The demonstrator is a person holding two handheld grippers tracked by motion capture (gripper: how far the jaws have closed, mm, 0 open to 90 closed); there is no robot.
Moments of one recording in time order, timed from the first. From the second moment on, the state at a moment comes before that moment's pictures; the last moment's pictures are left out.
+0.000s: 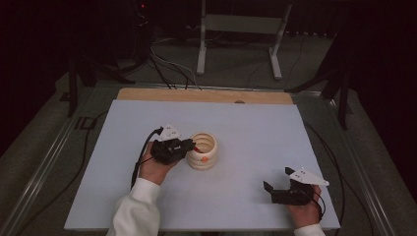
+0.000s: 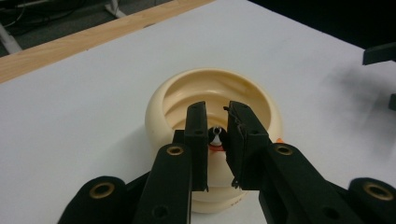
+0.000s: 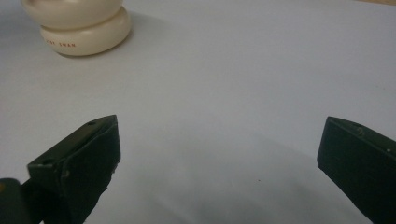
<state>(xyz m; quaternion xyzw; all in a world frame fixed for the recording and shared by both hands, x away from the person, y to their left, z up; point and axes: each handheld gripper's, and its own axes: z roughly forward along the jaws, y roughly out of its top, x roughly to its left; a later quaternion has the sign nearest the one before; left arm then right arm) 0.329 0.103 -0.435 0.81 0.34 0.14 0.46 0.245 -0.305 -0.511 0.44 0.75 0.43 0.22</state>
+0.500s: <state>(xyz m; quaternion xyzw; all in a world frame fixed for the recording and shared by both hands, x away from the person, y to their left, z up) 0.330 0.107 -0.434 0.78 0.36 0.14 0.49 0.245 -0.305 -0.512 0.44 0.75 0.43 0.22</state>
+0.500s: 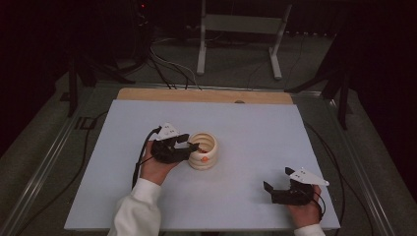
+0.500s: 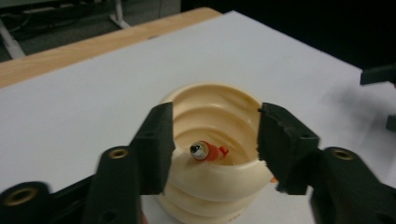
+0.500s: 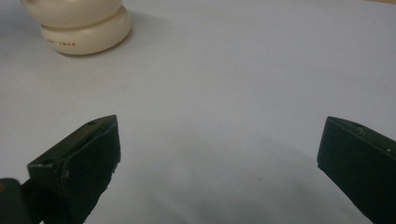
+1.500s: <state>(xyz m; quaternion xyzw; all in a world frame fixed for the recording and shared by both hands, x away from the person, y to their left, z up) 0.310 0.182 -0.436 0.73 0.41 0.25 0.49 0.245 -0.305 -0.512 0.44 0.75 0.43 0.22</state>
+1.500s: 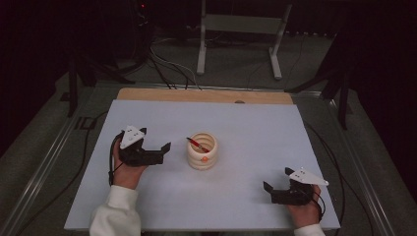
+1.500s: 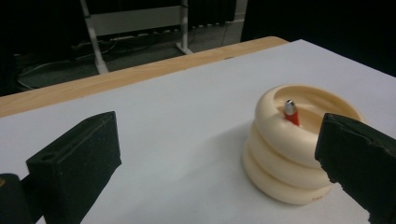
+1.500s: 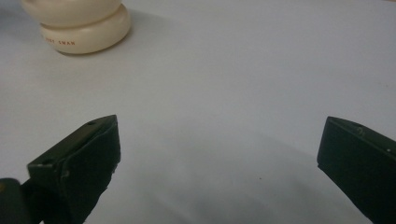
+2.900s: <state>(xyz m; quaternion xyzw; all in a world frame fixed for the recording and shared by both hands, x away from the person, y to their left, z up) 0.275 0.234 -0.475 0.71 0.43 0.29 0.47 0.238 -0.304 -0.505 0.41 0.74 0.48 0.23</state>
